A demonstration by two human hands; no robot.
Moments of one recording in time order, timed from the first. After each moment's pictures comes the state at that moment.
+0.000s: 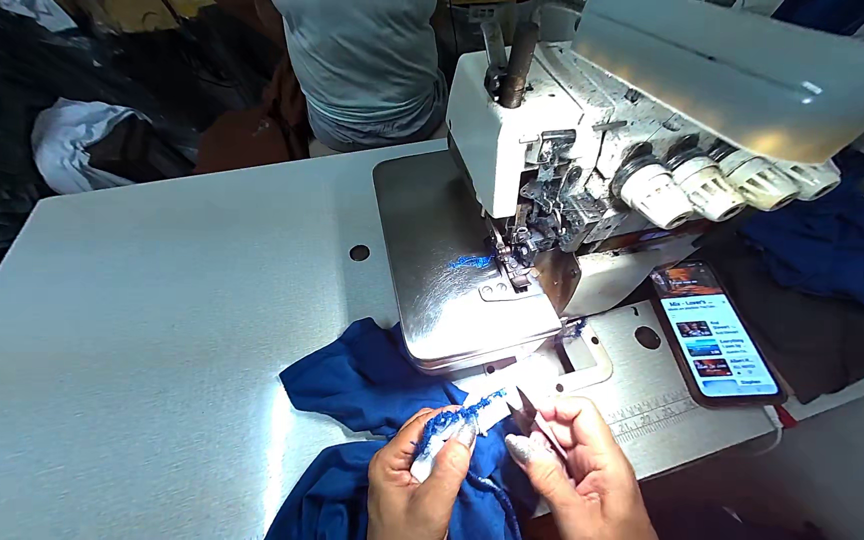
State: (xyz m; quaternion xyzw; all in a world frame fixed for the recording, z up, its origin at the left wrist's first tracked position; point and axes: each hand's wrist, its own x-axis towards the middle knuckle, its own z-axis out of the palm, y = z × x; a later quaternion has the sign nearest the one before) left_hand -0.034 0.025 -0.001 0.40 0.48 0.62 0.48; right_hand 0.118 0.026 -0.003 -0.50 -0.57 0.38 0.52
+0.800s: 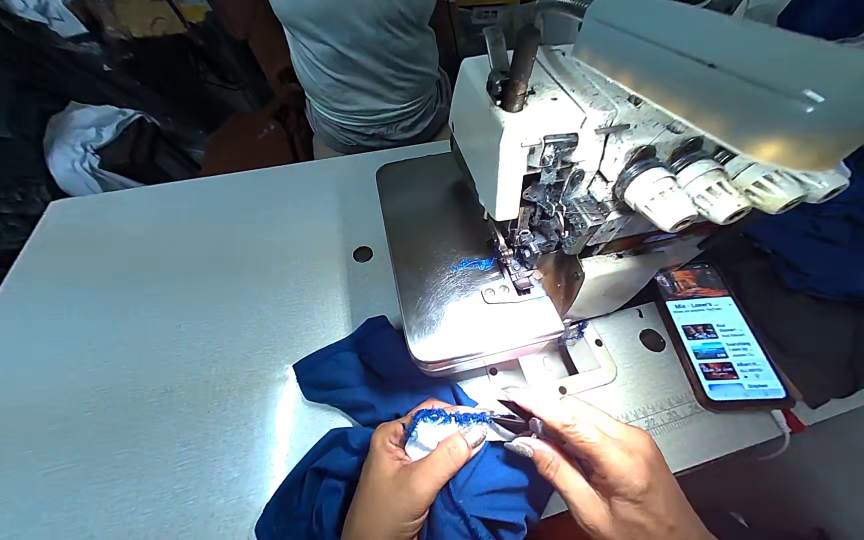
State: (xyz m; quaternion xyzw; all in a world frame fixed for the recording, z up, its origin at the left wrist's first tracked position) left_hand -0.052 0.039 0.004 0.35 0.44 0.56 0.61; right_hand 0.152 0.042 0.009 -0.49 -0.76 0.20 0.37
